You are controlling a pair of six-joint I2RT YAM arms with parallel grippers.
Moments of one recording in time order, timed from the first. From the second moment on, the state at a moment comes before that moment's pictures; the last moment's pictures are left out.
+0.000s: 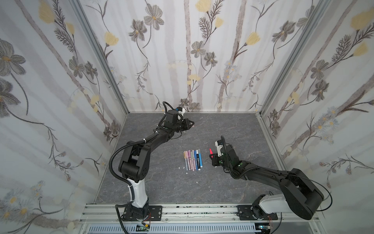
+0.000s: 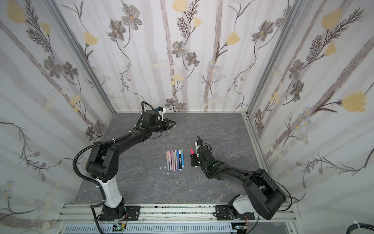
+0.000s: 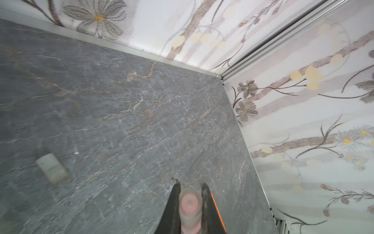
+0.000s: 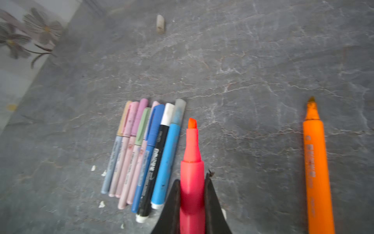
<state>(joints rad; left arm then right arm) -0.36 1.86 1.30 0.10 0.51 -0.62 0.66 1.40 0.58 0.14 0.04 0.50</state>
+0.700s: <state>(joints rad) -0.22 1.79 1.03 0.10 0.49 -0.57 0.61 1.75 0.86 -0.09 0.26 0.40</state>
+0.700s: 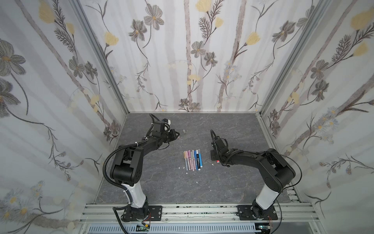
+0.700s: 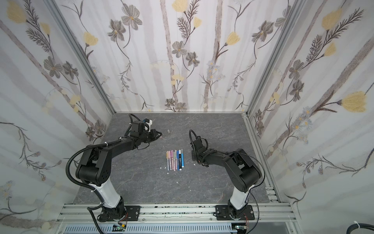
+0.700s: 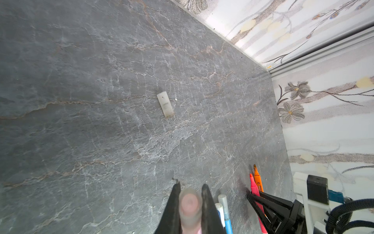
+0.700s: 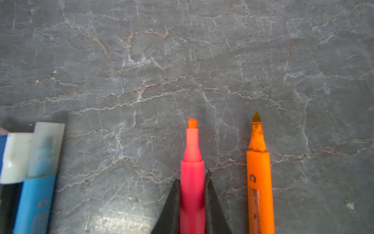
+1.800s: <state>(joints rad) -0.22 1.89 1.03 0.17 0.52 -0.59 0.64 1.65 0.90 -0.19 0.37 0.34</state>
